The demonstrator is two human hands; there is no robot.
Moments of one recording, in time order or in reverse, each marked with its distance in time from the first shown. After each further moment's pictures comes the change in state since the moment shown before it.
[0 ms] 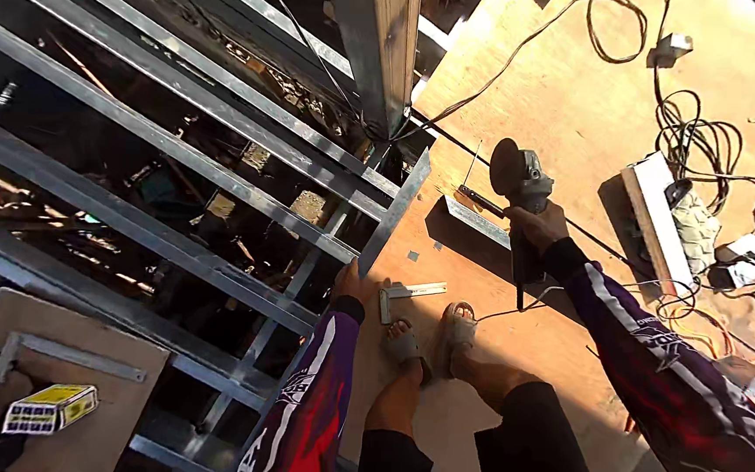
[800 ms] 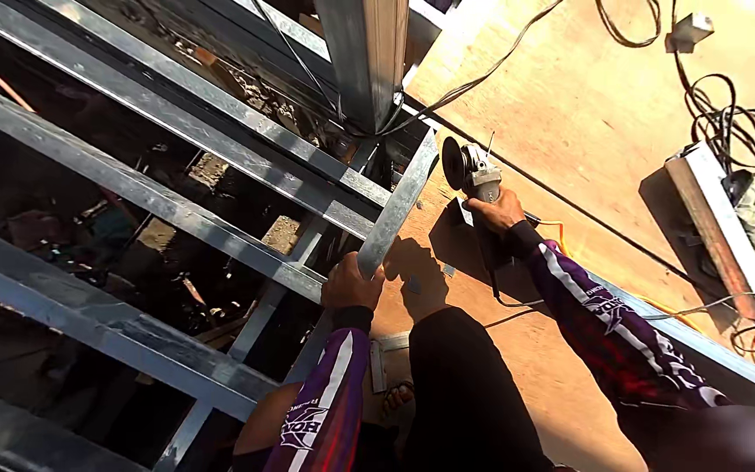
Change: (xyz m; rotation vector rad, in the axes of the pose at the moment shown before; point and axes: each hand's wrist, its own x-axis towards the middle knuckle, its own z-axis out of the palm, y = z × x) left_hand 0.147 0.009 0.097 0.122 0.491 0.057; right_hand 0.152 0.068 0.177 -0.131 -0.025 -0.166
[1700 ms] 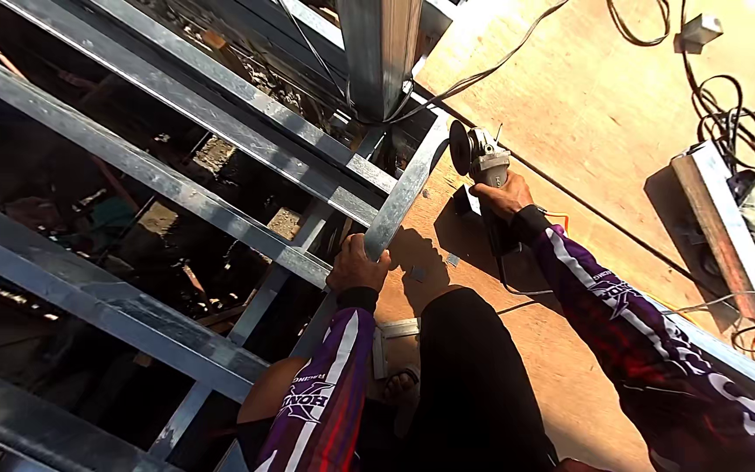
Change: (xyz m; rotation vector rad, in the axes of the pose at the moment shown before) left_hand -0.001 -0.001 0.002 -0.071 -0.027 -0.033; right_hand -0.002 -0.004 0.001 -0.053 0.027 -0.047
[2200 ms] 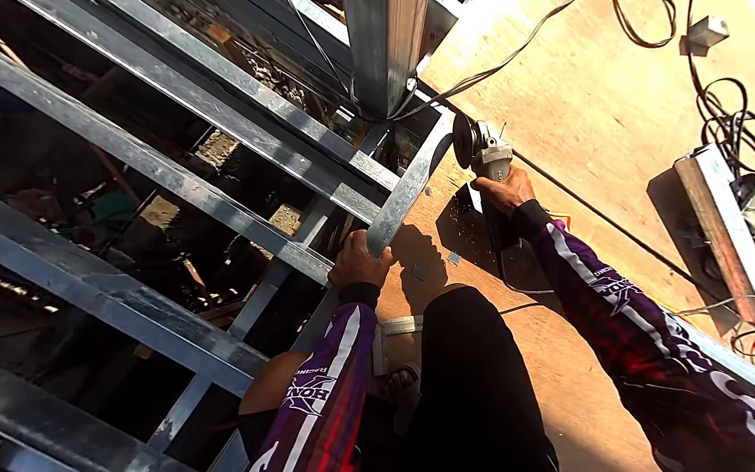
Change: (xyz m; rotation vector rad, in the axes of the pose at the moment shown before) left_hand -0.002 0.001 -0.001 -0.008 0.001 -0.010; right_hand 0.002 -0.010 0.000 -0.018 0.014 0.023
